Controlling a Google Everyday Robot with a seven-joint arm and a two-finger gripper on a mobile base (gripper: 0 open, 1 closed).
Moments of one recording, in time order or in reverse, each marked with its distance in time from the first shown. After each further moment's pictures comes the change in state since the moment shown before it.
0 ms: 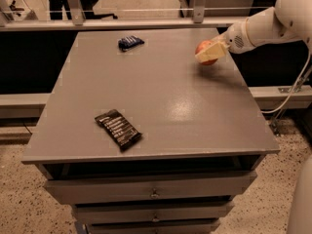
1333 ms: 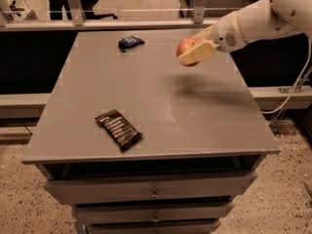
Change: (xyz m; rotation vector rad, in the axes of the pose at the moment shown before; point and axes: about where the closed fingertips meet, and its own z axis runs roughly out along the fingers) arm -0.042 0.098 -0.018 -0.198 -0.059 -0.139
